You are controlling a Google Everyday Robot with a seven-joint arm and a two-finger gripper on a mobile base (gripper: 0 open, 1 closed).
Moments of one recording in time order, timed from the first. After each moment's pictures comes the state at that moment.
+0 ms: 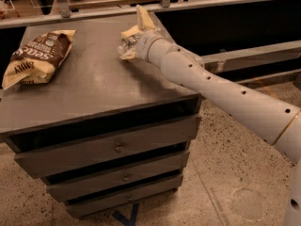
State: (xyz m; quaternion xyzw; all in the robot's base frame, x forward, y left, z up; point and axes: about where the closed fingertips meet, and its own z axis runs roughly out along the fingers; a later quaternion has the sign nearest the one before) arm 0.792 0.053 0.901 -0.54 0.45 -0.15 0.69
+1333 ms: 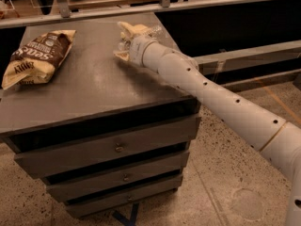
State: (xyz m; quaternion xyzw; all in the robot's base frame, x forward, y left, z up) arm 0.781 0.077 0.891 -0.59 0.39 -0.15 0.69
